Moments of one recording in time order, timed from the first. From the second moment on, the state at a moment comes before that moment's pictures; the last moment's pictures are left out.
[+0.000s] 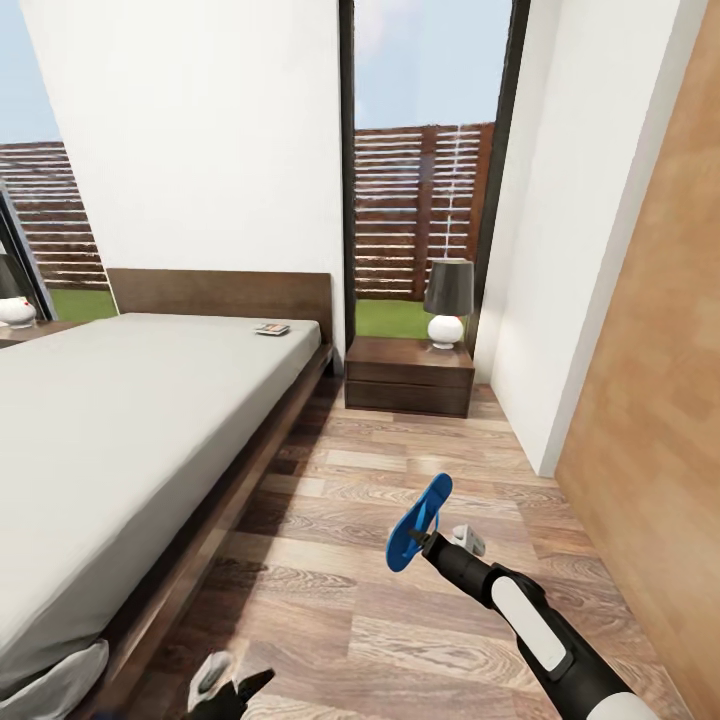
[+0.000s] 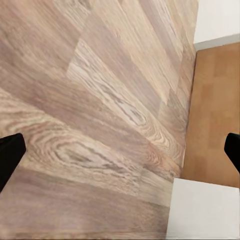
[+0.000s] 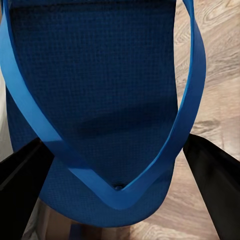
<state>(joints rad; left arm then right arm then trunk) -0.46 0.14 -0.08 -0.01 0.70 0.16 -0.86 -0.46 -0.12 0.32 -0.90 -1.10 0.36 0.12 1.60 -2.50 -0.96</state>
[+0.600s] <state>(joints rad) -0.35 0.13 -0.08 -0.01 0.70 0.00 -0.87 -0.46 -0.08 0.33 -0.90 -1.09 0.37 -0.04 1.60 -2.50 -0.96</state>
